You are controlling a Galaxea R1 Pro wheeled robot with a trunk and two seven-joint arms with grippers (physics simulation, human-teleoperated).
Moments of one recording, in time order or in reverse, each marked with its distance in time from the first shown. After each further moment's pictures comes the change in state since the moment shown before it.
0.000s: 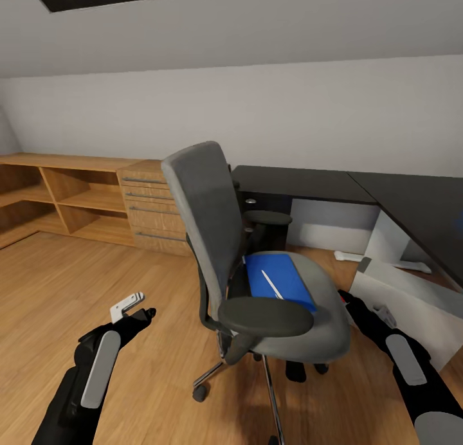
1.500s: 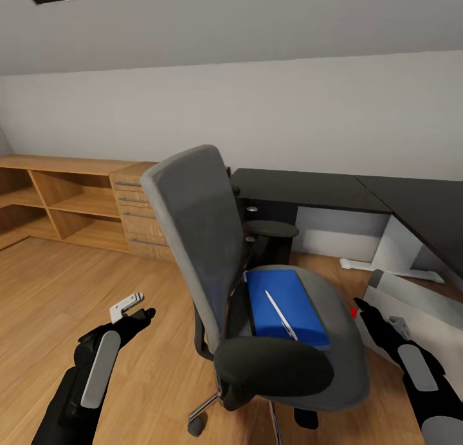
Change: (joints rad) left arm 0.000 0.001 0.000 0.000 -0.007 0.000 0.002; right arm 0.000 -0.006 -0.119 0.077 -0.005 -0.043 0.003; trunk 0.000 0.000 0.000
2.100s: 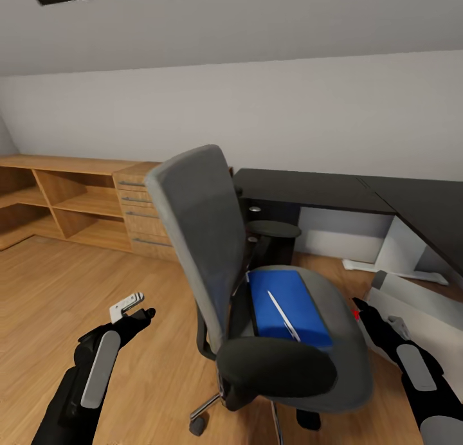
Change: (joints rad) left arm 0.000 0.000 0.001 0.000 0.000 0.000 0.000; right arm 0.000 0.004 0.004 -0.001 -0.003 0.003 -0.001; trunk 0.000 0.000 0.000
